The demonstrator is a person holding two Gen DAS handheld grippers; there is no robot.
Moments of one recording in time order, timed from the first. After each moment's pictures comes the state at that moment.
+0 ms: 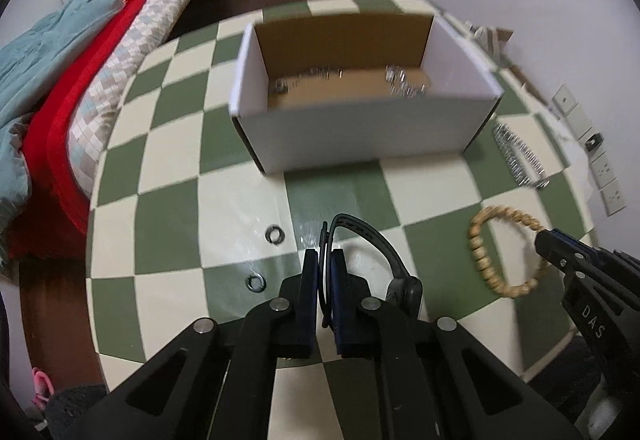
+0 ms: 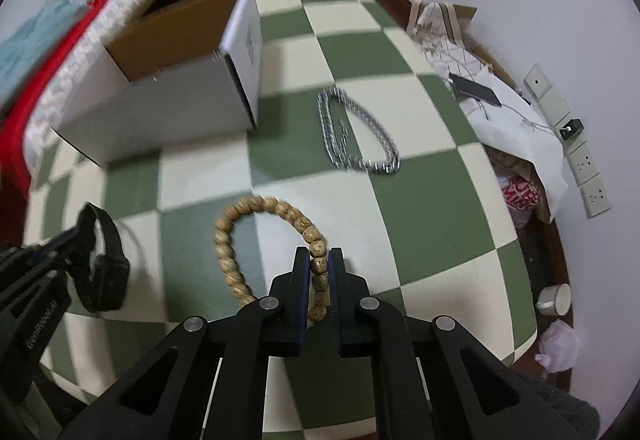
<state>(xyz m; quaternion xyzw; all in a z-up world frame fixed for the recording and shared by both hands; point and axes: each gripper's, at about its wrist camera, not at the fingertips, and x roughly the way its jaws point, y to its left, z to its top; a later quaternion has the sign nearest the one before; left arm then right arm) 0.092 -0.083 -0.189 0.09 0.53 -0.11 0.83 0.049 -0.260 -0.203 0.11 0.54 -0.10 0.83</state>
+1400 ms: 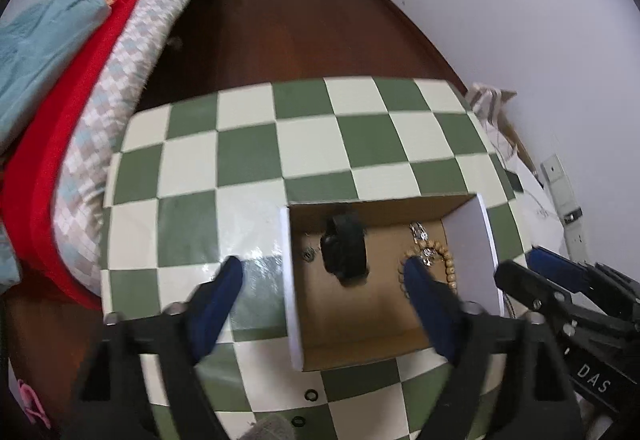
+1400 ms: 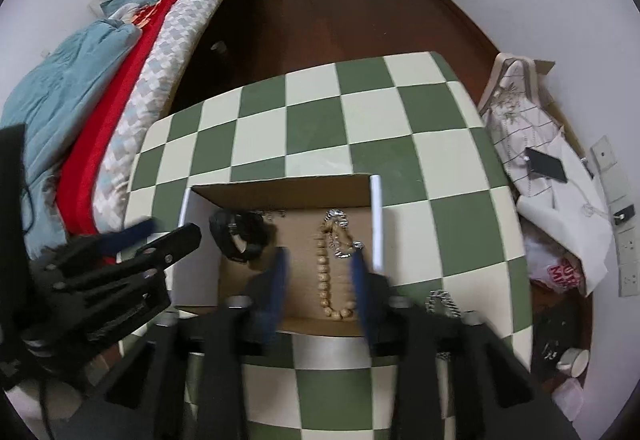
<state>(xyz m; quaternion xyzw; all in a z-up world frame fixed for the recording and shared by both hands) 0.243 -0.067 -0.118 0.02 0.54 -0.13 0.83 0.209 -0.239 -0.116 0.12 0.54 -0.01 0.83</state>
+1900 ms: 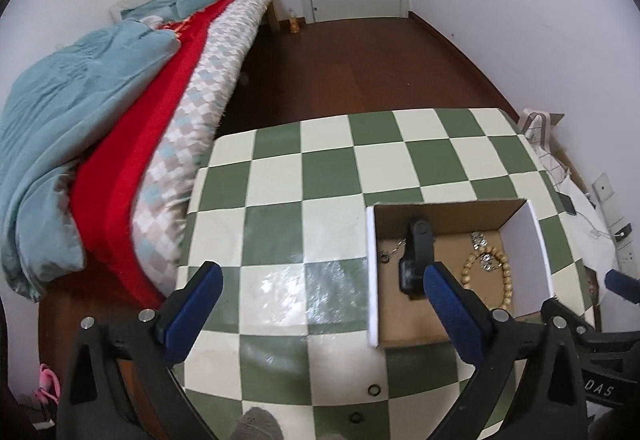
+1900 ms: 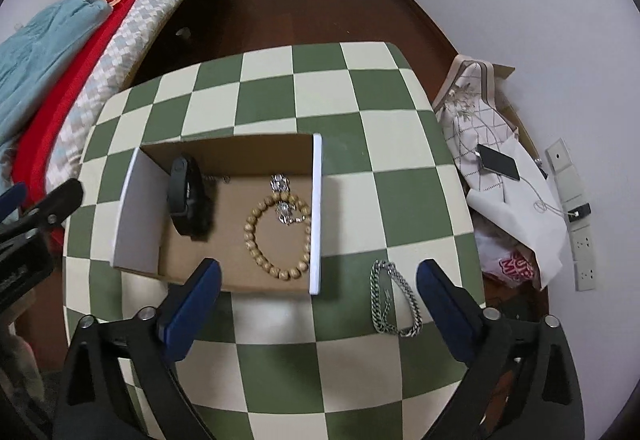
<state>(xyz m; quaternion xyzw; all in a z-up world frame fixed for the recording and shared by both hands) 0.205 -0.038 -0.103 0.07 0.48 -0.03 0.88 0.179 -0.237 -0.132 0.05 0.56 -0.08 0.82</state>
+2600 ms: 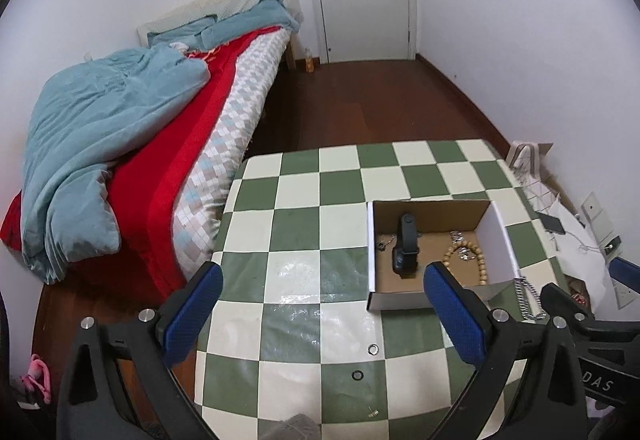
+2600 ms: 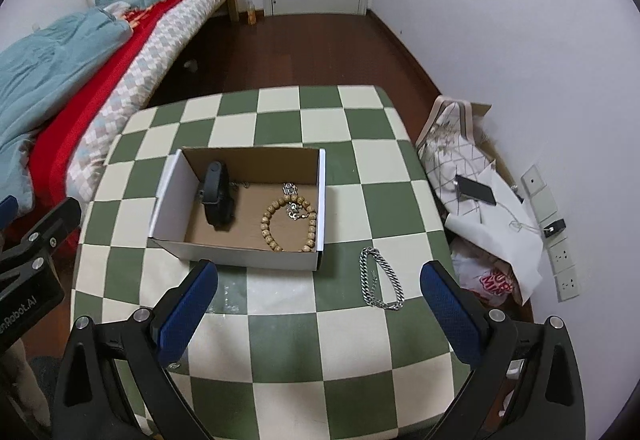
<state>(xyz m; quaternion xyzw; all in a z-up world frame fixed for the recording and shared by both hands) 0.114 -0.022 -0.050 0.05 0.40 -0.02 0.91 0.099 -0.208 -0.068 0.02 0.47 -0.09 0.88</state>
